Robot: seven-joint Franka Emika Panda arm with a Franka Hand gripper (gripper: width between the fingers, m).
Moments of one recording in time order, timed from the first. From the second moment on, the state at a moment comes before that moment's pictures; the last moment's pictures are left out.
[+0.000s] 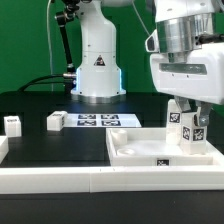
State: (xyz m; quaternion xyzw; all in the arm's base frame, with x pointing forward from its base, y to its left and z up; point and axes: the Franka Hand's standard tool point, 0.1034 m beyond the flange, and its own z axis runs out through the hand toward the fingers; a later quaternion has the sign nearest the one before) arm 0.591 0.119 0.077 -0.76 0.65 0.03 0.09
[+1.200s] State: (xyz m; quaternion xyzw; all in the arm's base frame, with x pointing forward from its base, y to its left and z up) arm 0.599 0.107 0.079 -0.52 0.85 0.04 0.09
